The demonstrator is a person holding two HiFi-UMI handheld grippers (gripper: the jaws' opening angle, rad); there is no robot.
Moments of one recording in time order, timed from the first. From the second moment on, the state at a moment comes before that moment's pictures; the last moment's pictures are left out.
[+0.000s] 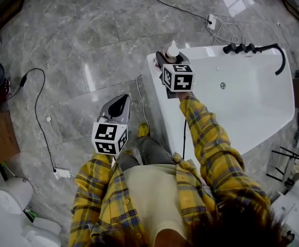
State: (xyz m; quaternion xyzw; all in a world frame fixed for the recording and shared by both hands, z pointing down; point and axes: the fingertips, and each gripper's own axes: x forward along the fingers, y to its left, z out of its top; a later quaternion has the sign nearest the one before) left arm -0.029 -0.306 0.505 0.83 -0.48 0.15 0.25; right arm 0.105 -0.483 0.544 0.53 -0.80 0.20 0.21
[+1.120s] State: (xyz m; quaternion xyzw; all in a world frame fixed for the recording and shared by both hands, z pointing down) left arm -0.039 -0.298 0.515 0.83 -0.48 0.16 0.25; right arm 0.088 -0.500 0.564 0.53 -0.80 0.17 0.22
